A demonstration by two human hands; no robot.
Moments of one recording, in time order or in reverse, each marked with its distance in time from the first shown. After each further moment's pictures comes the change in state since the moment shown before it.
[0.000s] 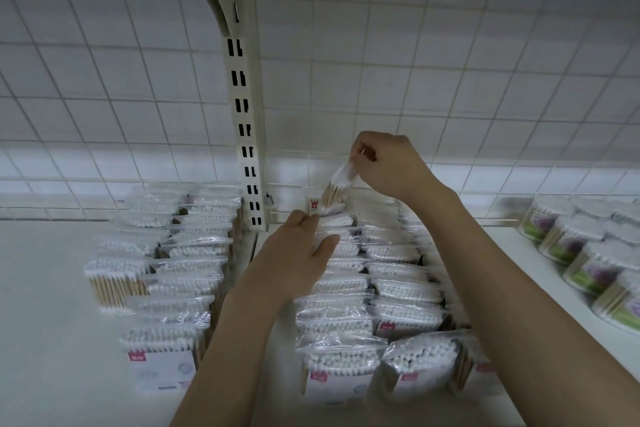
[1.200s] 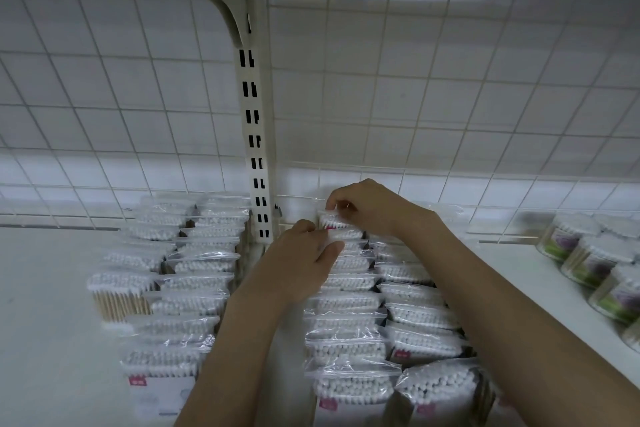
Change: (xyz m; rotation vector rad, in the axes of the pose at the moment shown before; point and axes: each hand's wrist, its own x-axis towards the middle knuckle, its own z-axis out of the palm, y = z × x) left_hand 0.015 -0.015 0.000 -0.033 0.001 -0.019; right_hand 0.012 0.015 0.045 -0.192 -0.472 -0.148
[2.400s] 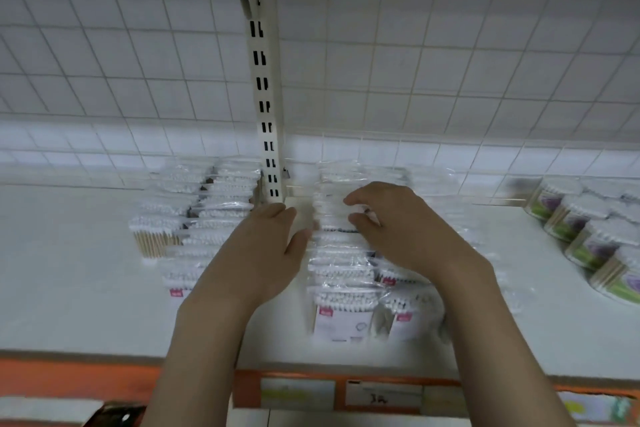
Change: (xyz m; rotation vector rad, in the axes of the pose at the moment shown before) left_hand -0.099 0.030 -0.044 0.111 0.098 -0.093; right_hand -0.129 -0.081 -0.004 0.098 0.144 0.090
